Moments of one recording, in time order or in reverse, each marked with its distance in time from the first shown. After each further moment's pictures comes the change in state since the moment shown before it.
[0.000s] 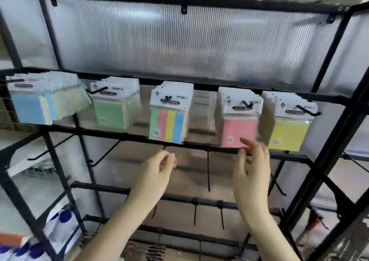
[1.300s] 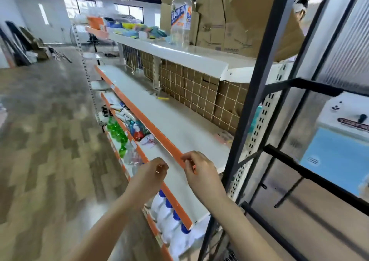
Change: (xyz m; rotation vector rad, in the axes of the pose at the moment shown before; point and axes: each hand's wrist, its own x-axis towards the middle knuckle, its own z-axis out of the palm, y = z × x) left_hand -0.047 -0.289 -0.495 0.543 0.370 -0.765; right_hand -0.234 -0.285 0.535 0.355 -1.187 -0.402
